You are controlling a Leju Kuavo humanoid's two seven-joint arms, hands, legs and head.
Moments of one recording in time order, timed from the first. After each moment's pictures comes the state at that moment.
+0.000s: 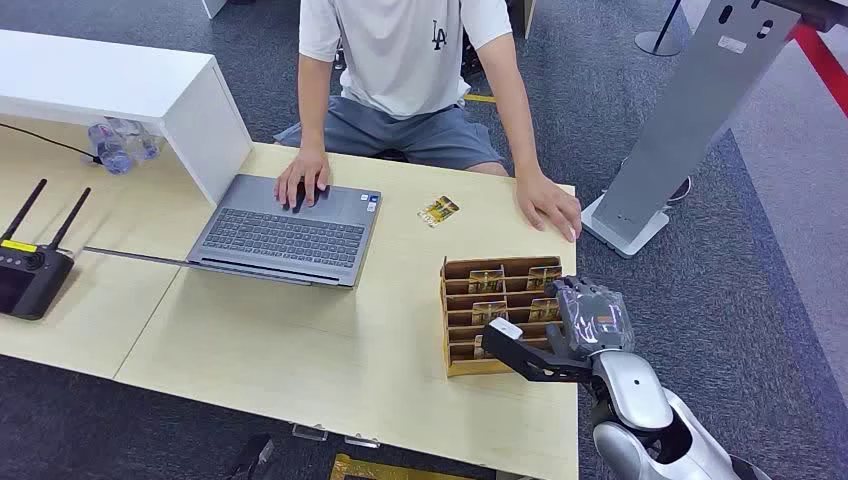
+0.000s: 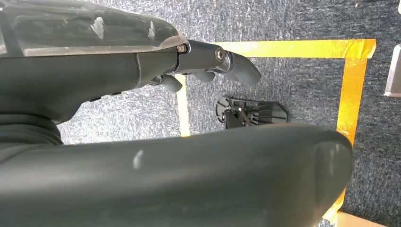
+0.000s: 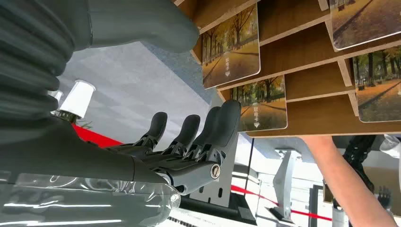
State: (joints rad) left arm -0.09 0.12 -1.06 -0.19 1.27 0.12 -0.10; right arm -0.44 -0.36 0.78 -1.54 0.93 0.10 0.61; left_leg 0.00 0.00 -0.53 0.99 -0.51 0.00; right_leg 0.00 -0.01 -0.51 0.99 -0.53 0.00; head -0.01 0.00
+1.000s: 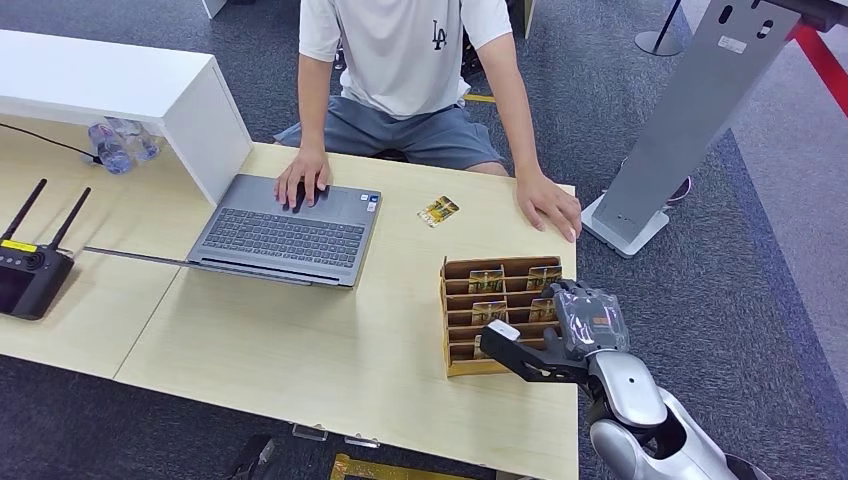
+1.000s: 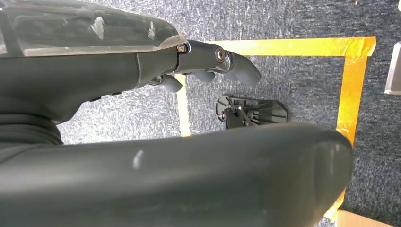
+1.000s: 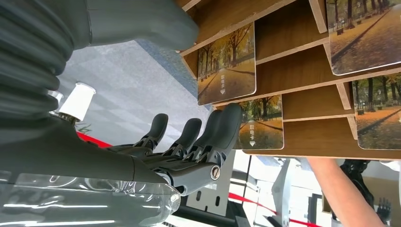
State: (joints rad) left arm -0.09 0.12 -1.06 -0.19 1.27 0.11 -0.10; right arm -0.45 -0.35 0.80 -1.49 0.91 0.09 0.60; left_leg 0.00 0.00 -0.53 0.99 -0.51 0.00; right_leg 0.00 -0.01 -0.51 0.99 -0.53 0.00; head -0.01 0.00
